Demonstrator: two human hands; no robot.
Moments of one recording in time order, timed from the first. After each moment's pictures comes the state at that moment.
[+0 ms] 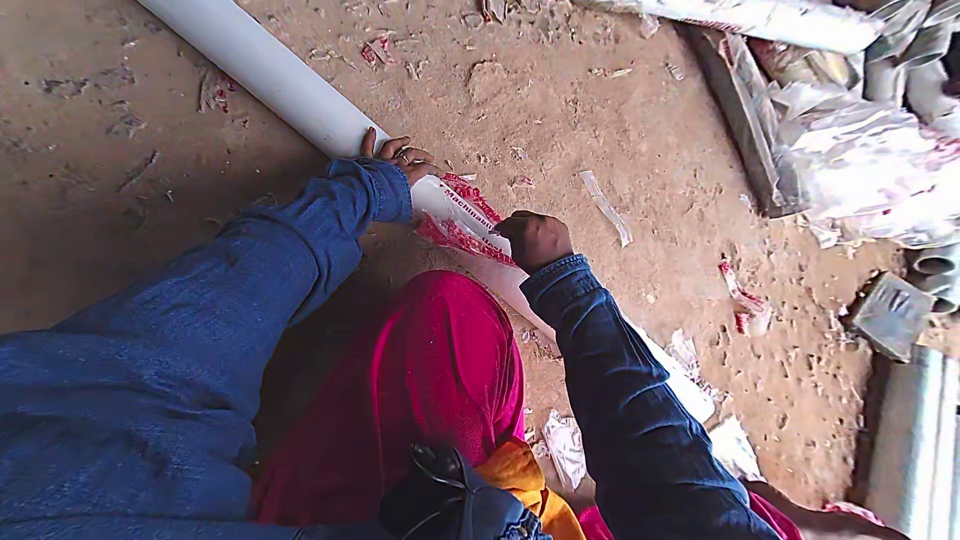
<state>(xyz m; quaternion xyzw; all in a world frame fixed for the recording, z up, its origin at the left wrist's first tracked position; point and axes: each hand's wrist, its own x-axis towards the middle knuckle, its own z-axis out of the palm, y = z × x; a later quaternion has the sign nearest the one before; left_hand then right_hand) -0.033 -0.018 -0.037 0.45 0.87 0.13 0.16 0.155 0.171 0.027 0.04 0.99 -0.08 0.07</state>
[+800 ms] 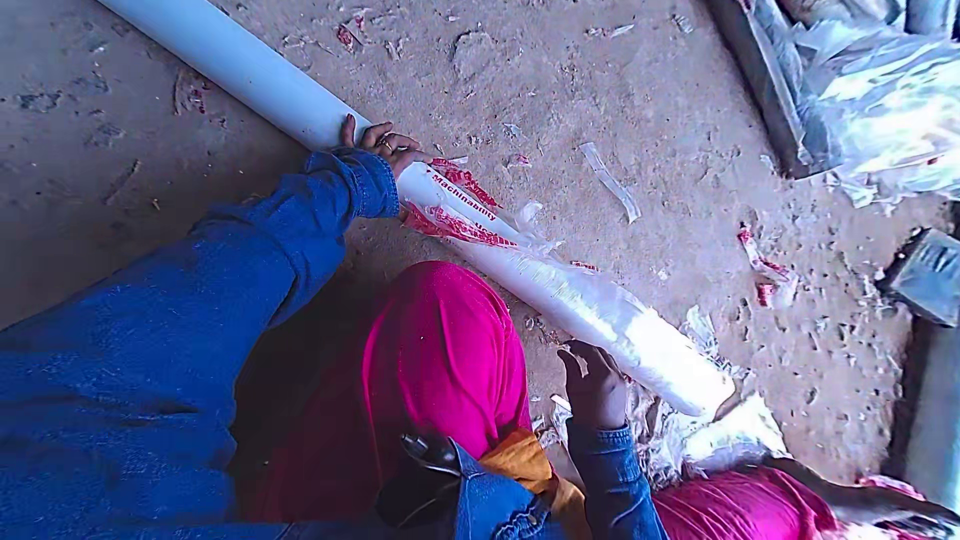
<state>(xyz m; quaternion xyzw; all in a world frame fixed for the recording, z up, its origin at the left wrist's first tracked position) -0.033 -0.018 -0.059 0.45 0.87 0.16 0.09 0.389 0.135 -0.018 0.35 0.92 -0.15 -0.09</state>
